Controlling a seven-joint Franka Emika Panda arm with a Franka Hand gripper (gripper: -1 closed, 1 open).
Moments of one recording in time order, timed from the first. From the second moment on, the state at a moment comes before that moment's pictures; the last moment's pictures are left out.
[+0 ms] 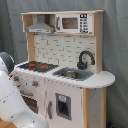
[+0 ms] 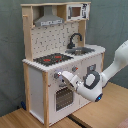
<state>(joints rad) -1.31 -0.49 2.37 -2.05 -1.93 2.02 1.22</state>
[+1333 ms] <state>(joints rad) -1.38 -0.56 2.38 -1.91 -1.77 2.14 1.16</state>
